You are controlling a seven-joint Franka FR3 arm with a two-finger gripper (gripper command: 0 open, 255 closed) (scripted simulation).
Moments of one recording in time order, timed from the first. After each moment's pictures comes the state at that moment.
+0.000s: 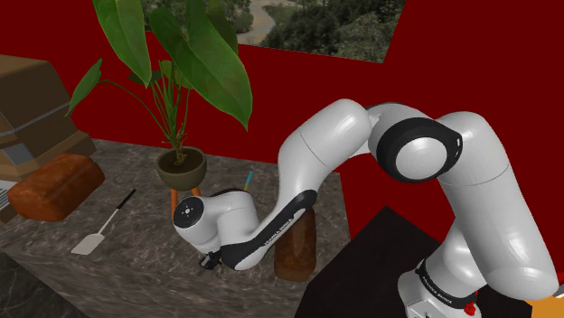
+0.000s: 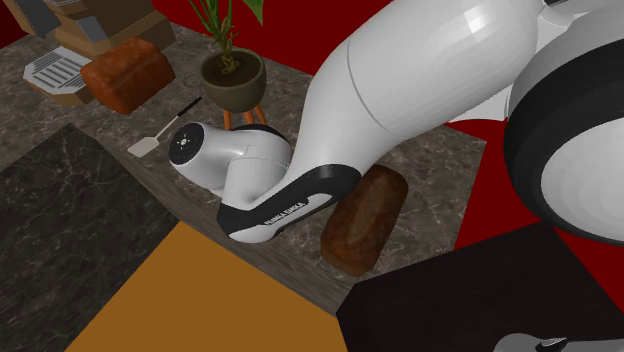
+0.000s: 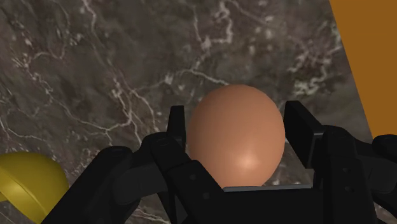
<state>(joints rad) 0.46 0.78 0.31 -1.73 -0.66 2.27 0.90</state>
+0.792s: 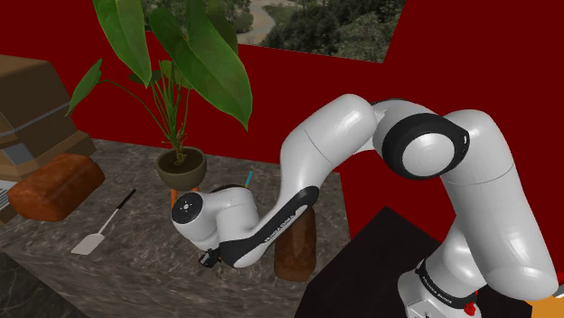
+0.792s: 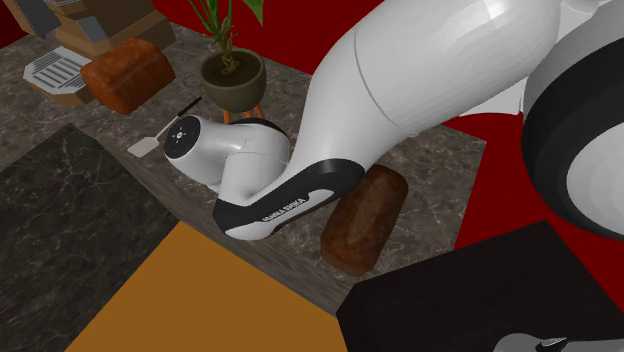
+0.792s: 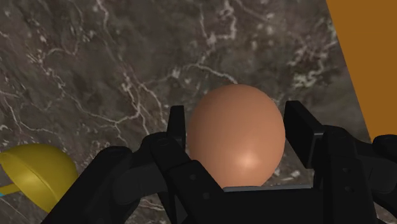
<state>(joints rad) 0.45 0.75 0.32 -1.74 -0.65 2.25 0.89</state>
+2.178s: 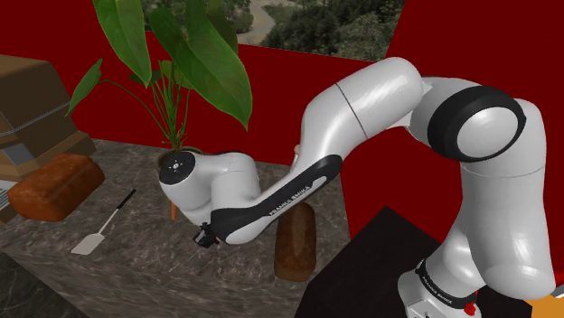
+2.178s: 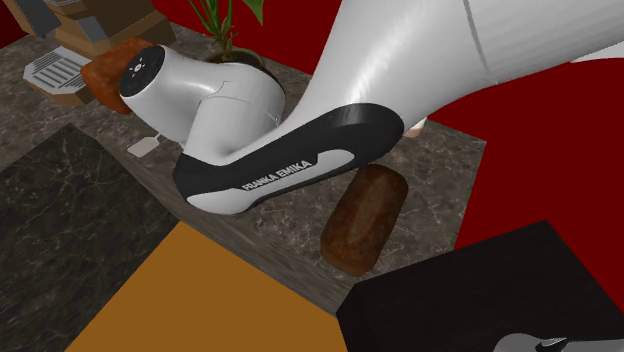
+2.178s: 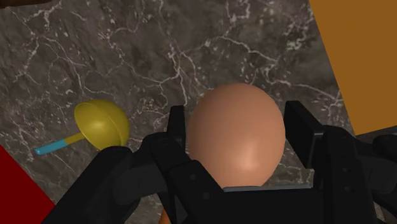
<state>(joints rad) 0.40 0.55 0.39 -1.76 -0.55 2.09 0.80</state>
